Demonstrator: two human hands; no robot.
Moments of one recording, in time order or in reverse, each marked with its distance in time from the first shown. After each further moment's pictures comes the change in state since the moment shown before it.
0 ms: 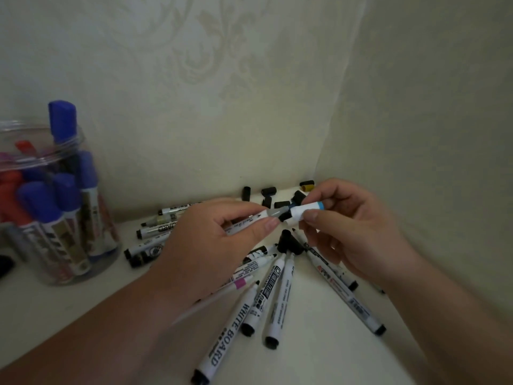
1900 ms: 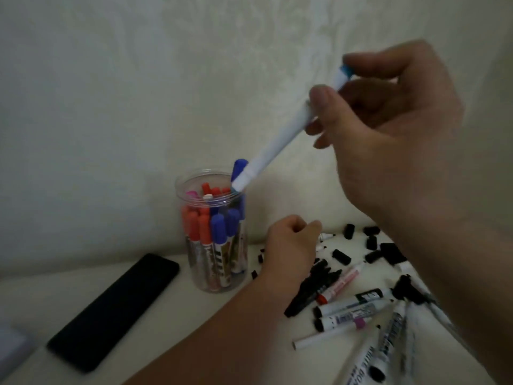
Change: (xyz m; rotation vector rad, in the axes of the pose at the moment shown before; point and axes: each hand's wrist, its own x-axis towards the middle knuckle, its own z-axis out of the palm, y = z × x) left_hand 0.032 -0.038 -0.035 -0.290 0.336 -0.464; right_hand 0.068 -0.106 0.163 -0.150 0.182 -0.789
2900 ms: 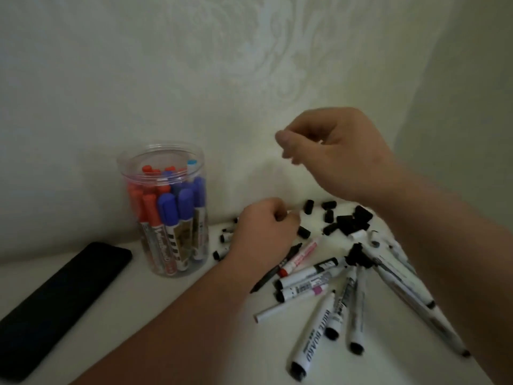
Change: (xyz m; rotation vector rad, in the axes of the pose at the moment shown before) left_hand -0.007 -0.010 0.002 0.362 -0.141 0.271; right_hand -0.005 0.040 -0.042 -0.524 -0.451 0.287
